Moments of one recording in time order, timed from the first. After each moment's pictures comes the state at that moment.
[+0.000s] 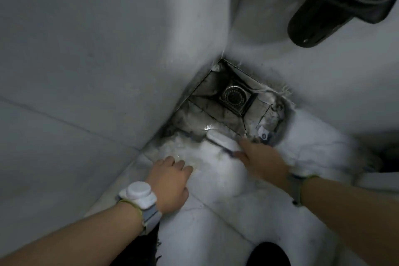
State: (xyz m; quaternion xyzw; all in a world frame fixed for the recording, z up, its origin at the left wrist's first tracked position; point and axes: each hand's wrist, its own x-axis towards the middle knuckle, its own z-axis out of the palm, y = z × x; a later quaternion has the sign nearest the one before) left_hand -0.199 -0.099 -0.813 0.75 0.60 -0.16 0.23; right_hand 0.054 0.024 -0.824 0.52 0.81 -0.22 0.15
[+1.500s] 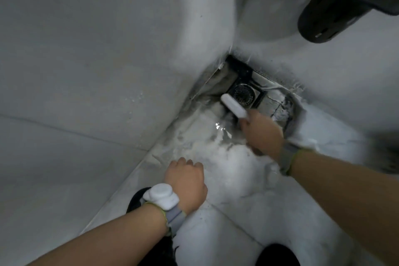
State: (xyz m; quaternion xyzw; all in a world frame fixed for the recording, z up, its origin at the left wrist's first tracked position) left_hand -0.165 -0.087 -0.802 0.68 0.67 -0.20 0.21; right_hand 0.008 0.082 -0.834 0.64 0.75 -0.15 0.04
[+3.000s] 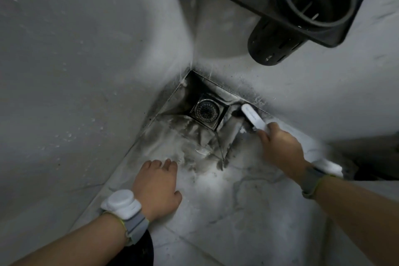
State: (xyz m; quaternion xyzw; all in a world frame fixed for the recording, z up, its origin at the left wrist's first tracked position) left_hand -0.167 -0.017 -0.813 0.73 0.61 -0.20 0.23; right_hand 0.152 0.113 -0.844 0.71 0.71 -0.05 0.01
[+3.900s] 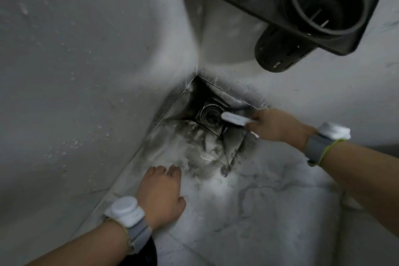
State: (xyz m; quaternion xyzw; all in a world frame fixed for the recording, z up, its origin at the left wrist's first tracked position) left_hand -0.168 -0.019 -0.816 0.73 0.63 -0.16 0.21; right_hand 0.096 0.194 -0.779 0.57 0.78 -0.19 0.20
